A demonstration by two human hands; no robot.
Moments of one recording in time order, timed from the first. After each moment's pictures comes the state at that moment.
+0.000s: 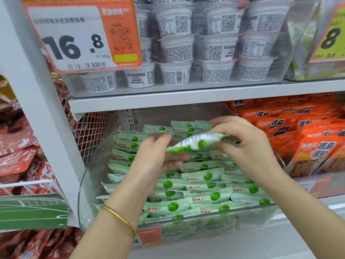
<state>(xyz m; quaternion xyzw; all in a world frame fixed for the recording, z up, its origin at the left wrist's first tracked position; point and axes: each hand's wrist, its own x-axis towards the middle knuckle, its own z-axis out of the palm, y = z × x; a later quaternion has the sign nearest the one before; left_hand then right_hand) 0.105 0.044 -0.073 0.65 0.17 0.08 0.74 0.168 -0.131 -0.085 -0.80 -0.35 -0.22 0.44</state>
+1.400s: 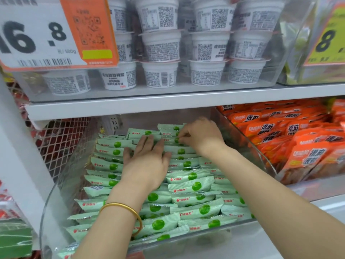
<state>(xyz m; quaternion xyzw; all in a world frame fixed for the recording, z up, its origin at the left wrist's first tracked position) 0.155 0.060 -0.112 0.99 0.10 0.00 0.12 0.241 -0.070 -0.083 -0.96 -0.26 -0.08 0.11</state>
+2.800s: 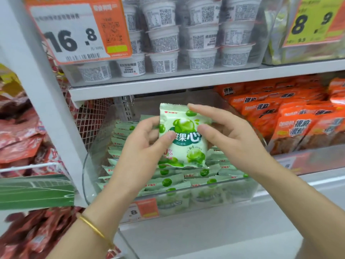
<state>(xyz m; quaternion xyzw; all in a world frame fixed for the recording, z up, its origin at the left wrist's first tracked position) 0.055 0.037 -0.073 0.76 -0.03 0.19 0.62 0.128 -0.131 -0.078 -0.69 -0.38 -0.04 0.62</state>
